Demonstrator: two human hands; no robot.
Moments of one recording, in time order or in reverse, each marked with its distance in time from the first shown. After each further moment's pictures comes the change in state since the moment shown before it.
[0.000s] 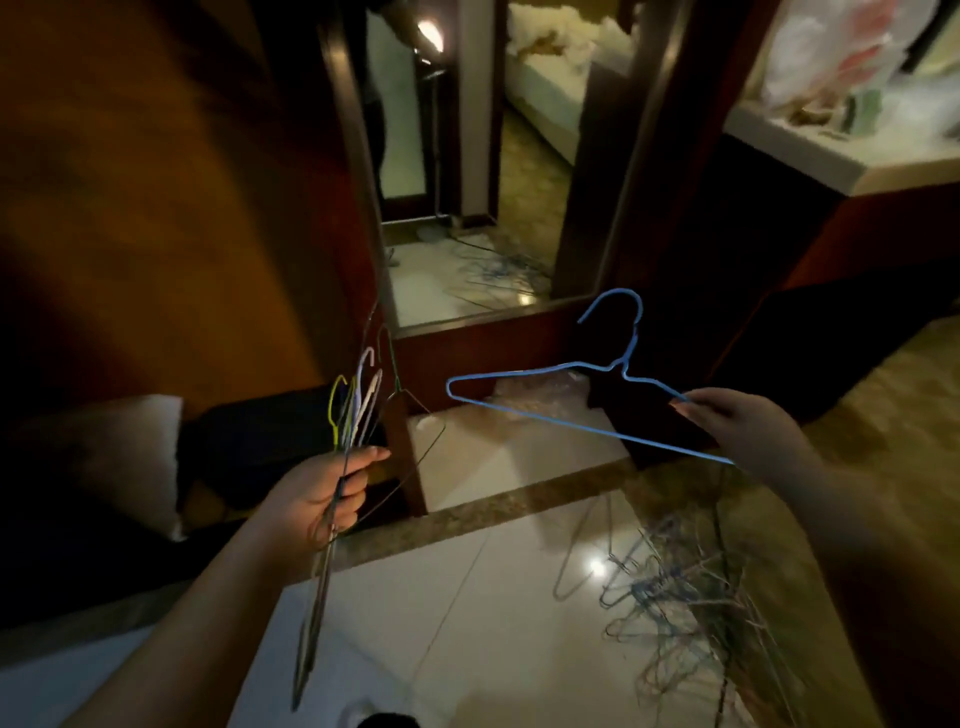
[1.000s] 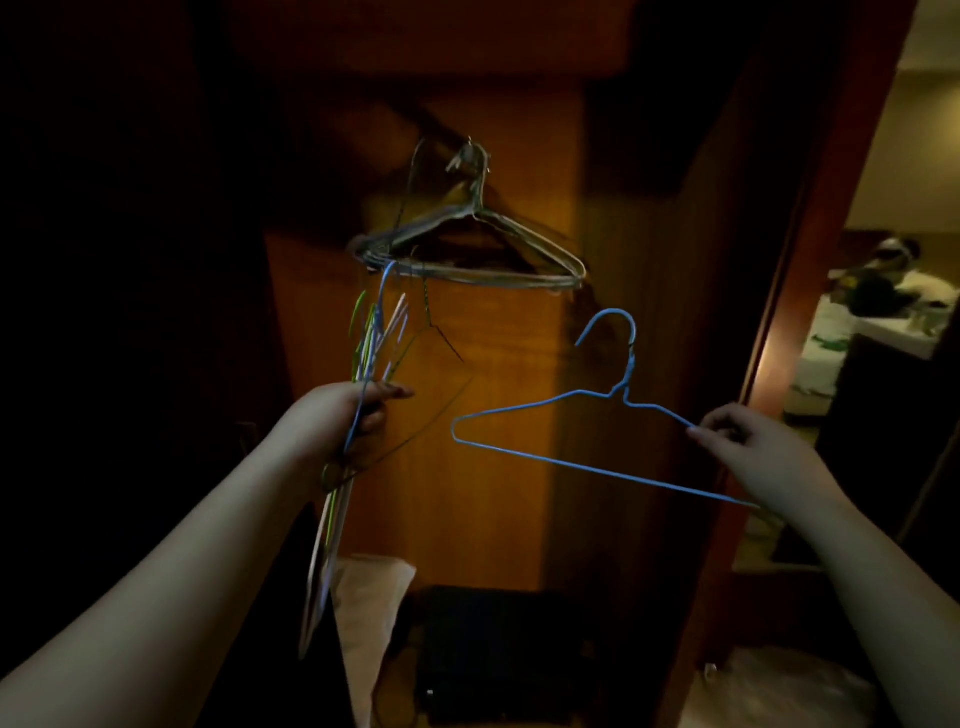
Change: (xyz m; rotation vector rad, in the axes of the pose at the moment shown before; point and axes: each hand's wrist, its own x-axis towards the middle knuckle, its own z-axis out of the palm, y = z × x) left_hand -0.237 0.289 -0.358 0.073 0.226 0.728; right_hand 0.032 -0.515 0.160 0.119 0.096 -0.458
